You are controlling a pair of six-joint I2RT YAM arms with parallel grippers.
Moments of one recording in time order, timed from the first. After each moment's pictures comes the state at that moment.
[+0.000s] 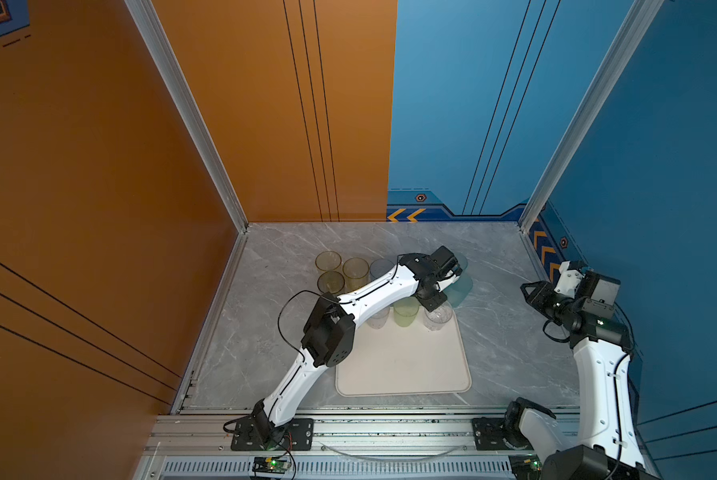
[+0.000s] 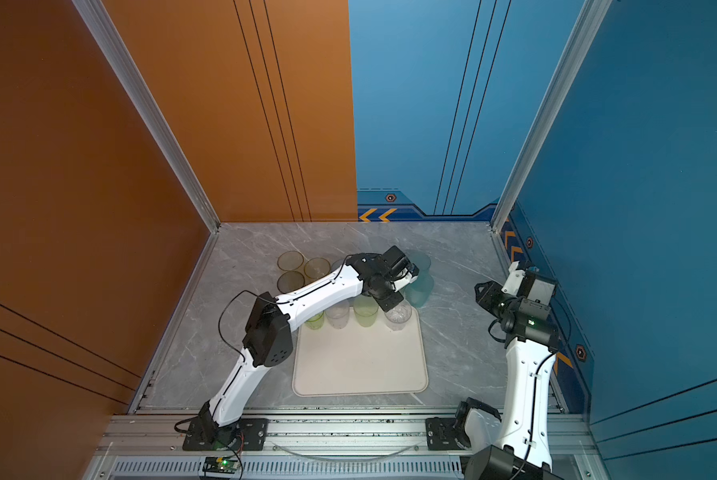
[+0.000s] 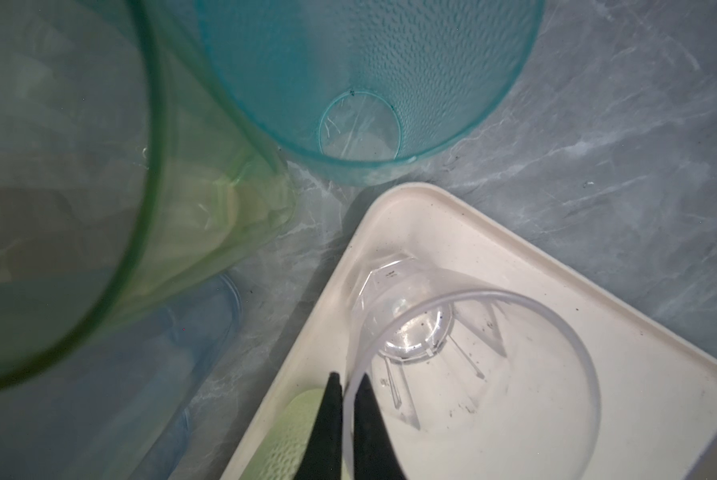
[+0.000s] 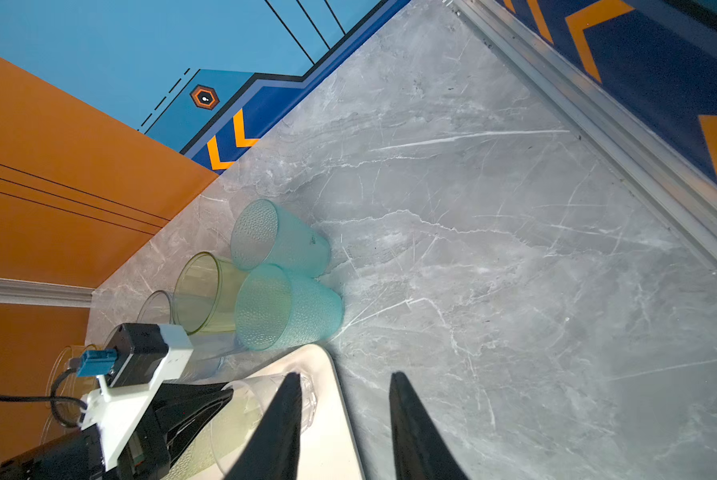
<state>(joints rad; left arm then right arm) -0.90 2.32 2.20 -1.02 -0.01 0.09 -0.43 0.95 0.92 -0.69 -0.43 0.34</state>
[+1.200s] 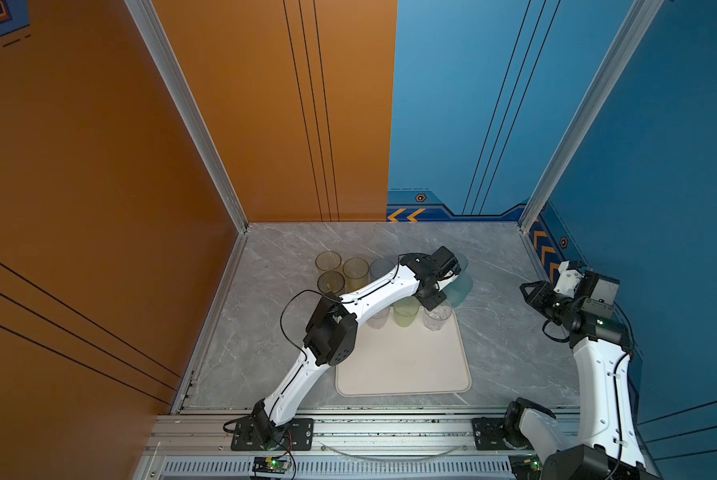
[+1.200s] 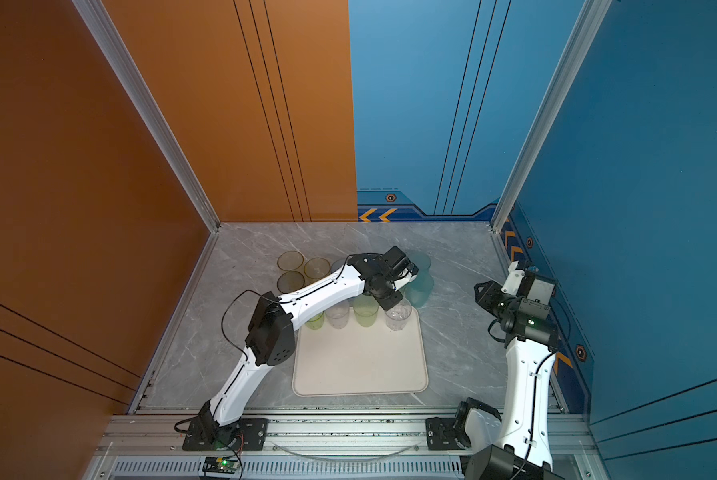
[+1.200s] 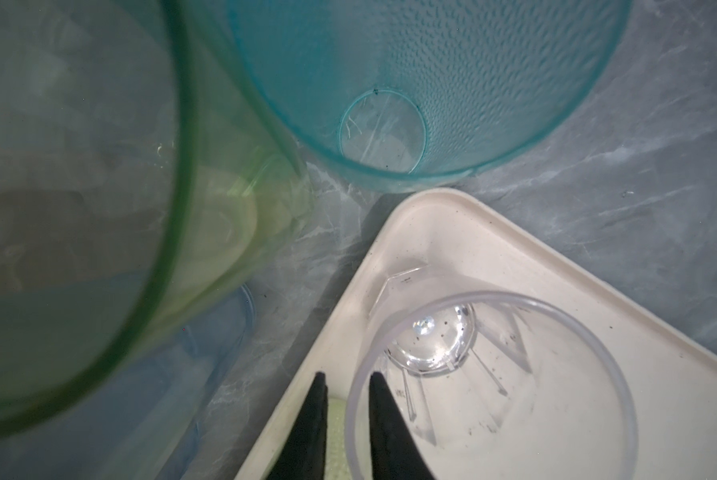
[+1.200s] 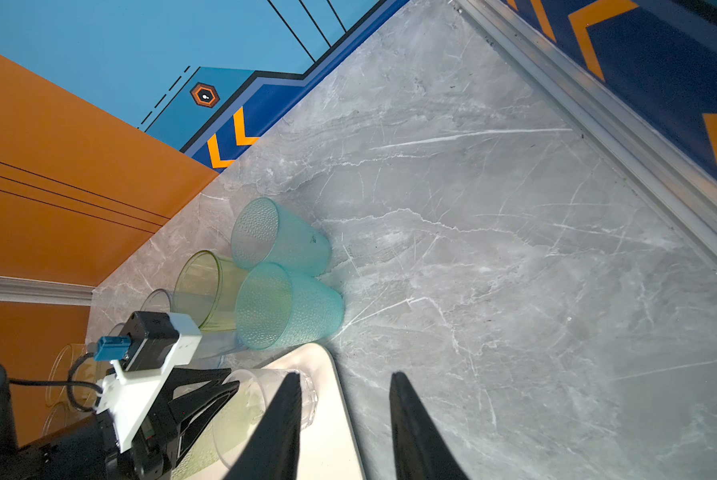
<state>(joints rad) -0.90 2.35 2.22 -1.02 -0.04 0.08 -0.42 0.95 0.92 -0.69 -0.43 0.34</state>
